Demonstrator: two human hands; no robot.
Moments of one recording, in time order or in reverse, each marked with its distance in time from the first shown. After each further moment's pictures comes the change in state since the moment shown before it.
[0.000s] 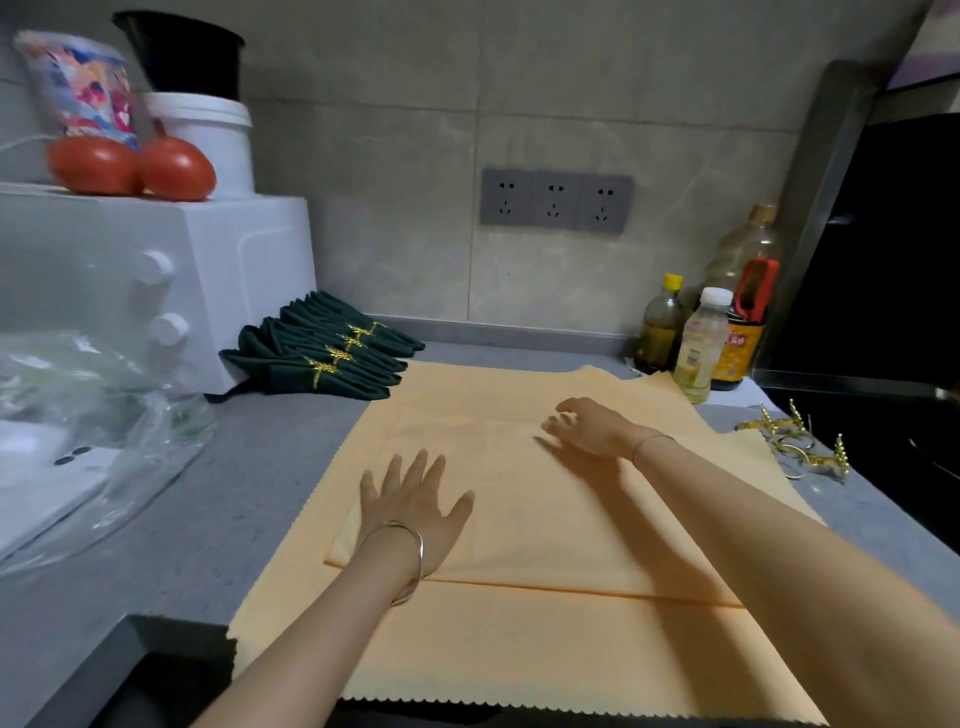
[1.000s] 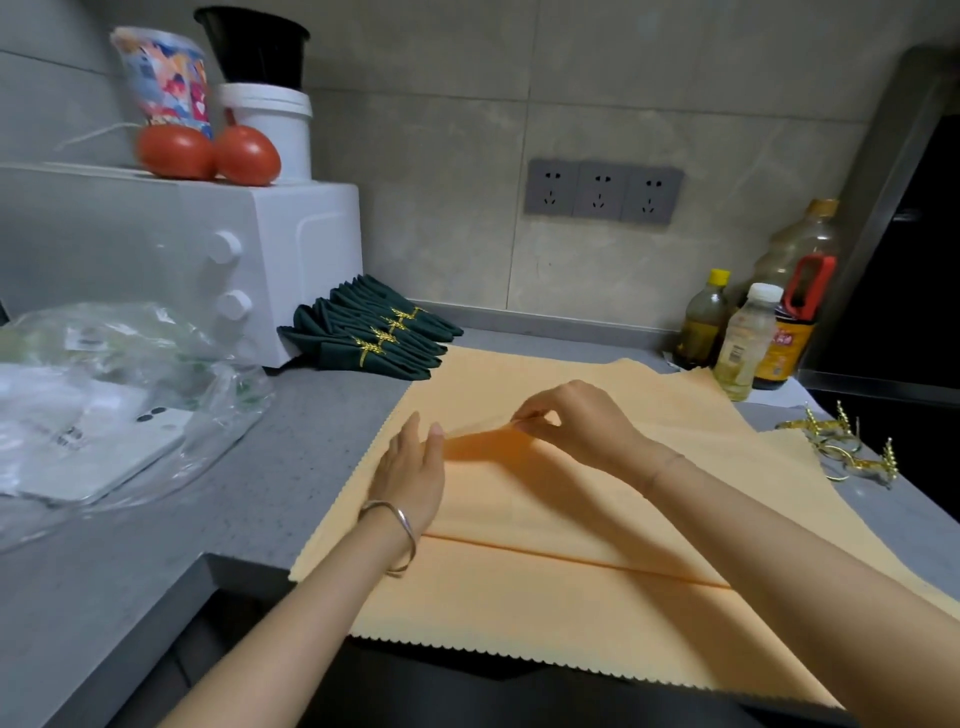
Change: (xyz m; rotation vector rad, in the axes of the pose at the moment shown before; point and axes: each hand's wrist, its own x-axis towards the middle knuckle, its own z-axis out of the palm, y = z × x) left_hand -0.025 -0.026 -0.019 -0.773 0.237 -0.108; right_hand -0.068 -0.077 0.005 -0.087 0.292 -0.594
